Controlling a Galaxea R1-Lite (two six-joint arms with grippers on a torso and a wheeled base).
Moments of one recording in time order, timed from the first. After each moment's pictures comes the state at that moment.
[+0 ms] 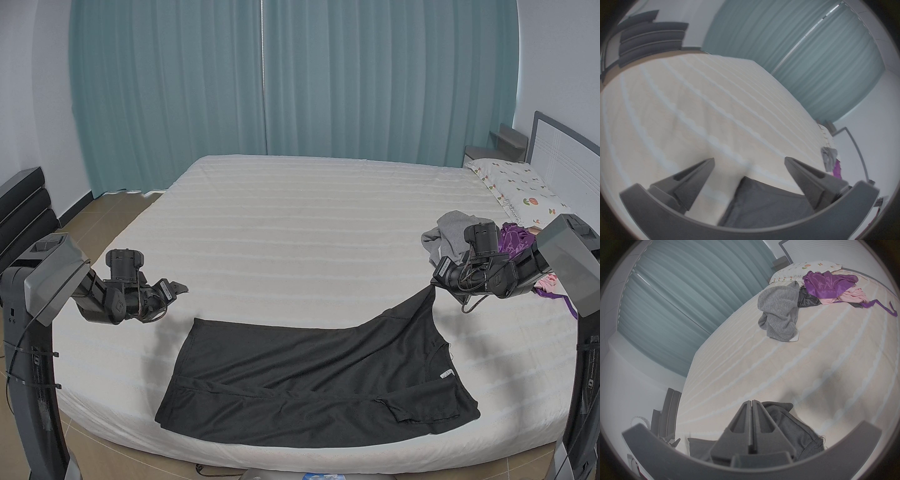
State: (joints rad) left arm 0.06 2.41 -1.23 -0.51 -0.23 -0.57; right arm 0.09 2.35 -1.35 -0.34 0.13 0.72
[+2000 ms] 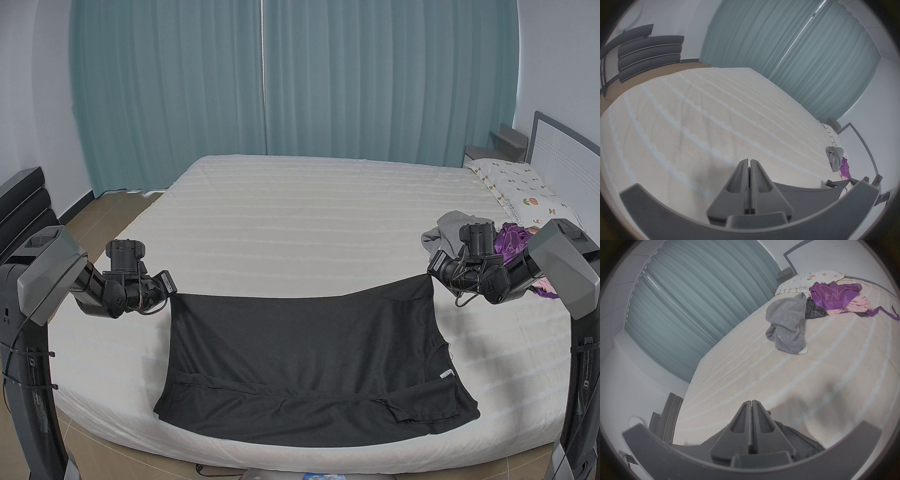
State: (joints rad) left arm 0.04 2.36 -1.24 -0.50 -0.16 -0.51; right arm 0.11 2.39 -1.36 -0.50 0.06 0.72
